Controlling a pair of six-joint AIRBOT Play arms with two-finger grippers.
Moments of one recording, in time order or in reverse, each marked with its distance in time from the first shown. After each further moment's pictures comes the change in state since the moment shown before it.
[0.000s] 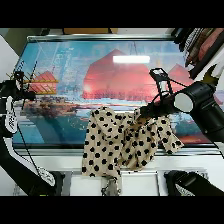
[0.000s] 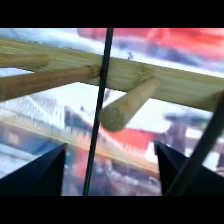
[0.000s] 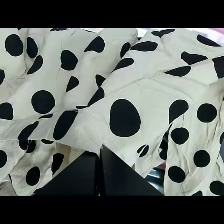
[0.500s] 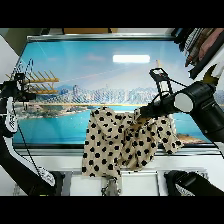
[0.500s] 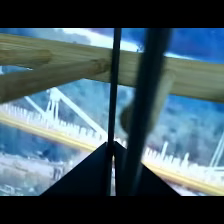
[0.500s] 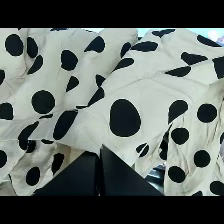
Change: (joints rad) left arm 0.000 0.000 0.003 0.005 -0.020 -0.014; right arm 0.000 0.000 0.000 0.000 0.000 0.000
